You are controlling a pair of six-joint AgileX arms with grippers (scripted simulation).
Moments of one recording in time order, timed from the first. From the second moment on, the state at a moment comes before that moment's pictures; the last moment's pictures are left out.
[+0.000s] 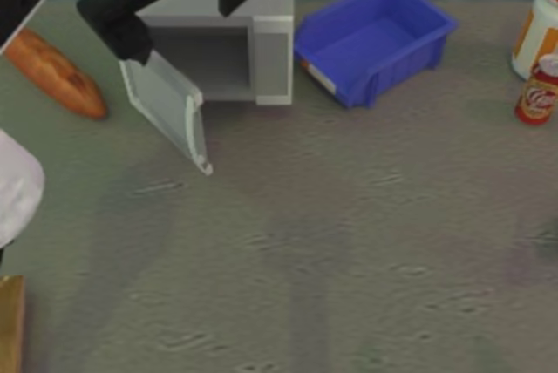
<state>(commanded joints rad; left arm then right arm) -0.58 2.22 2.48 -1.73 -0.27 -1.26 0.00 0.00 0.00 0.00 0.00 0.00</state>
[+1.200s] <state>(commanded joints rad) -0.52 2.13 1.98 -1.32 -0.28 -1.24 0.00 0.00 0.00 0.00 0.00 0.00</state>
